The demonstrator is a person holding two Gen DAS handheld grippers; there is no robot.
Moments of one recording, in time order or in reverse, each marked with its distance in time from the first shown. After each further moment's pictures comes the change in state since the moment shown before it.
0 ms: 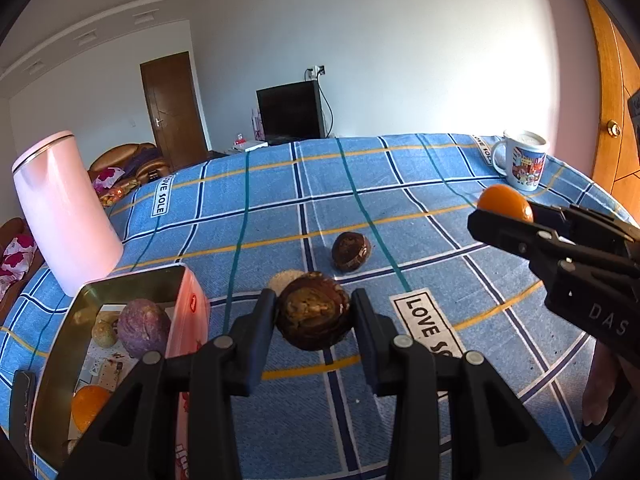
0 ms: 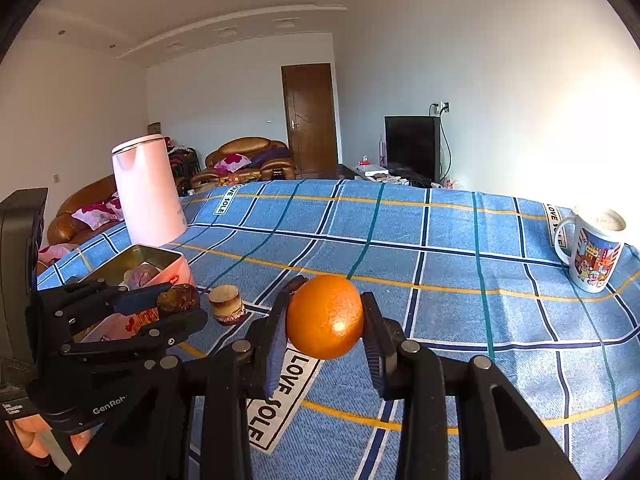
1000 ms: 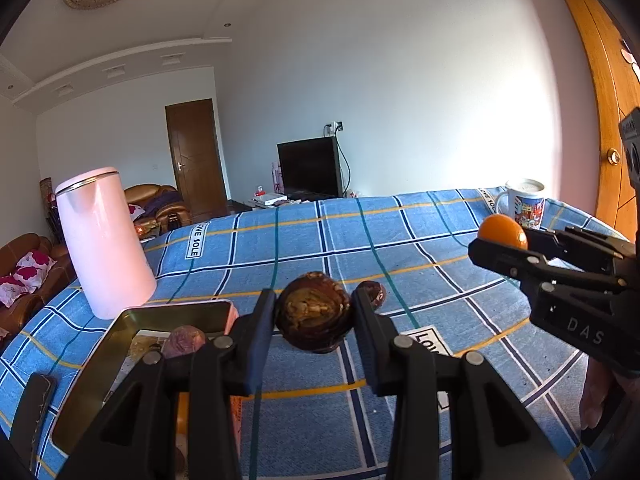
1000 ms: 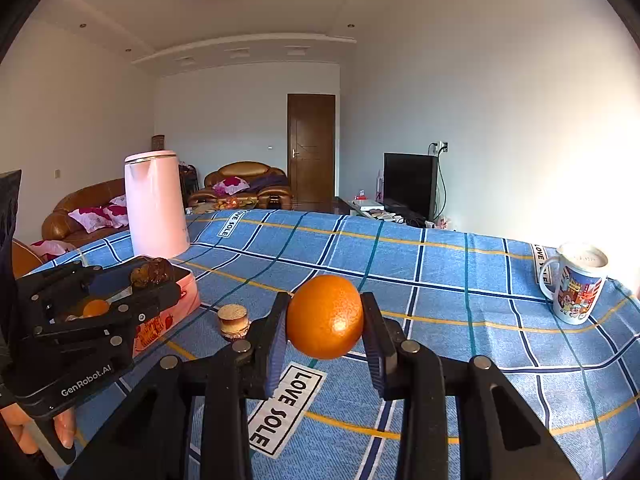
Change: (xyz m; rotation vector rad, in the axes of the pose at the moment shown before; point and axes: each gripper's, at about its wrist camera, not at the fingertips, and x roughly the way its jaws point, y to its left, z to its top) left arm -0.043 0.015 -0.008 -0.034 -0.211 0.057; right arm -0.023 0.019 0.003 -0.079 -0.114 -0.031
